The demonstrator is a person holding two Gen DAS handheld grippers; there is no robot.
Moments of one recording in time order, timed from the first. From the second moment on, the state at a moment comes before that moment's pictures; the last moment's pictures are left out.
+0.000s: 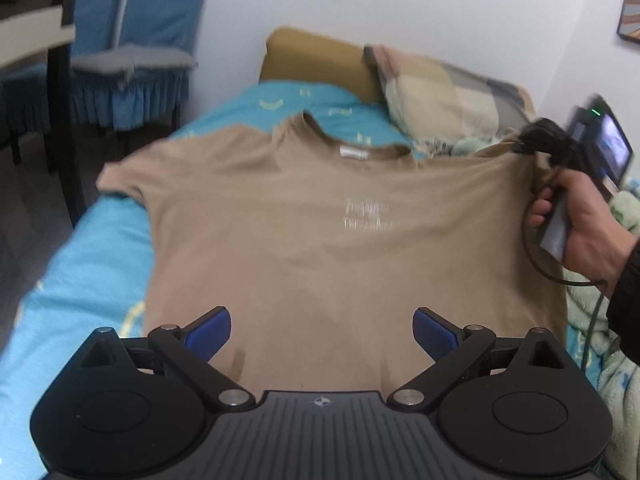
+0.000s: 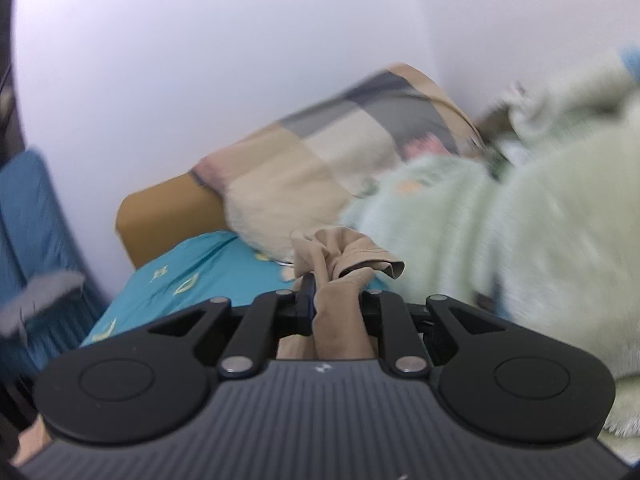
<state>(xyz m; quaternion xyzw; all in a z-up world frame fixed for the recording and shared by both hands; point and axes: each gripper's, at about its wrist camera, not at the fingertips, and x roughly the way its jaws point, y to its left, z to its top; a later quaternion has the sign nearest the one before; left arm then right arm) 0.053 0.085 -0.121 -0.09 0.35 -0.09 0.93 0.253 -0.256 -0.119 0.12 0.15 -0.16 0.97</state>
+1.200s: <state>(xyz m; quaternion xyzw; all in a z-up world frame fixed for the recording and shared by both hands) 0.056 0.141 -0.107 -0.13 0.30 -0.05 0.94 0.039 -0.137 -0.074 0.10 0.19 0.03 0.98</state>
